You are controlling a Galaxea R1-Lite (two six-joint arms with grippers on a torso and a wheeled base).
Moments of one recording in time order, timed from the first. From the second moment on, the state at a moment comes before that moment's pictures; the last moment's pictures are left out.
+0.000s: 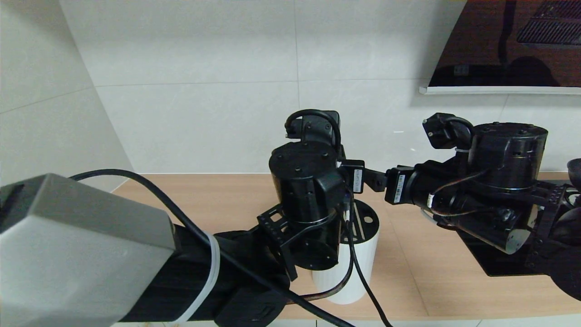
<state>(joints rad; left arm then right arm) -0.93 2.06 -1.13 -1.07 0.73 0.02 0.65 1.67 -0.83 -0.71 -0.21 0.24</state>
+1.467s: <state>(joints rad) -0.94 2.25 -1.08 -1.09 0.73 -0.04 0.65 1.70 -0.83 -0.71 -0.21 0.24</state>
